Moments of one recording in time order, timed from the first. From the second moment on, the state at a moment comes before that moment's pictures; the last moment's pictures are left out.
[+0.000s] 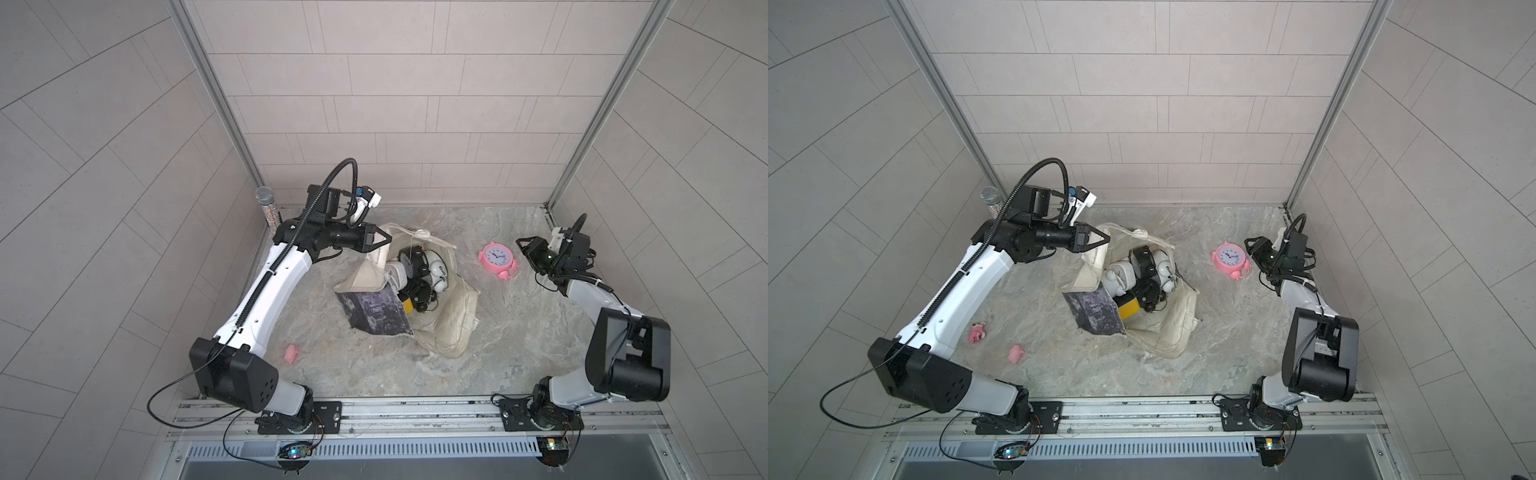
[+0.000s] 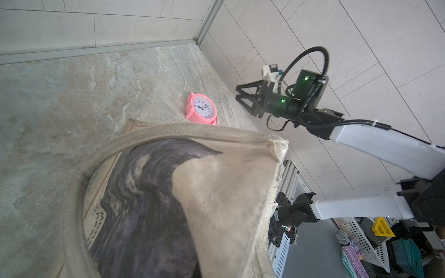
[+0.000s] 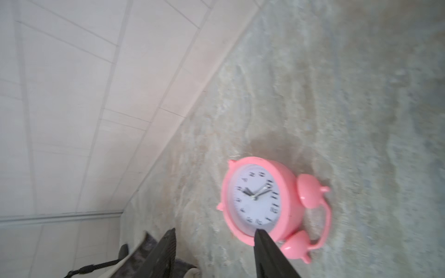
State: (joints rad) left arm -0.28 1.46 1.54 -0.78 0.82 -0.11; right arm -0.28 1.41 0.86 0.10 -0.50 0.78
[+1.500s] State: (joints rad) left arm -0.28 1.50 1.59 -0.86 0.90 -0.08; right arm 0.78 1.57 0.96 0.05 0.05 0.29
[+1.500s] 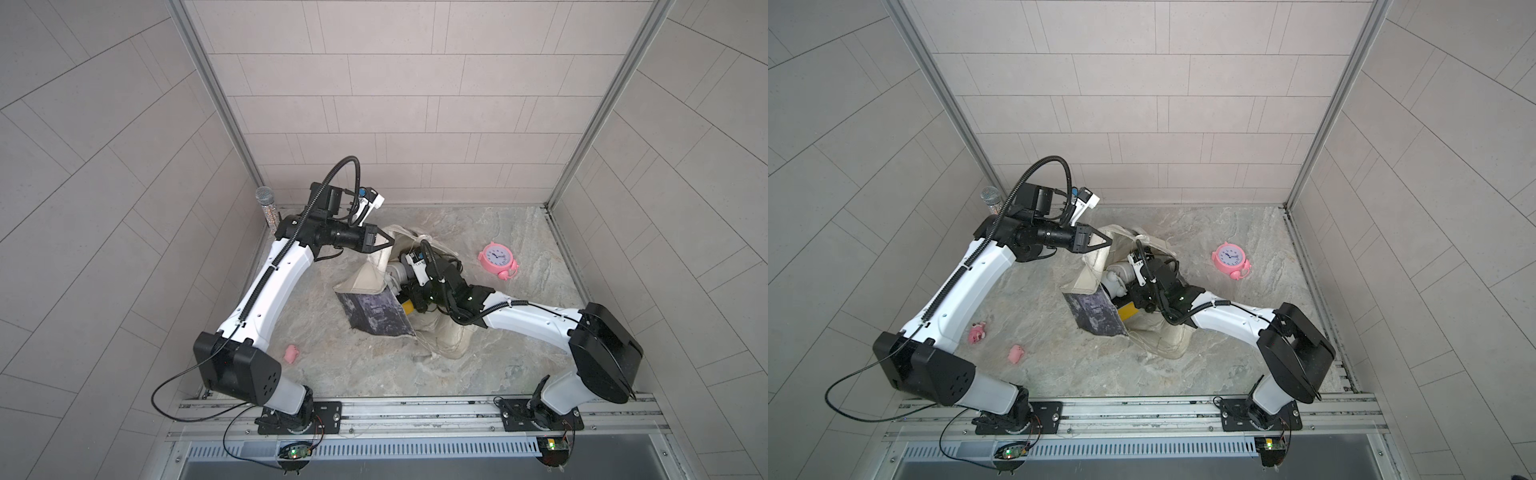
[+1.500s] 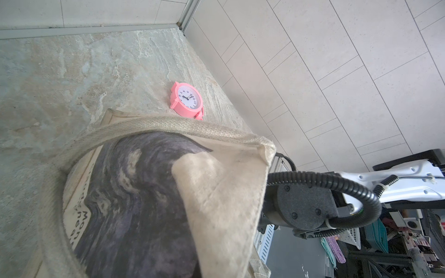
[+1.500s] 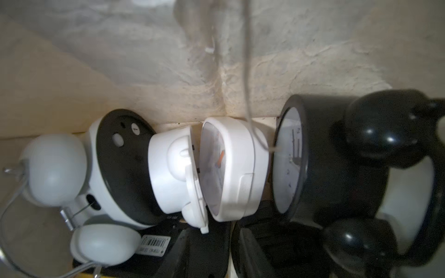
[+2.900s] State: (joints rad) left arm -0.28 1.51 1.59 -0.86 0.92 -0.05; right arm 0.72 1.85 1.17 0.09 -0.02 0.35
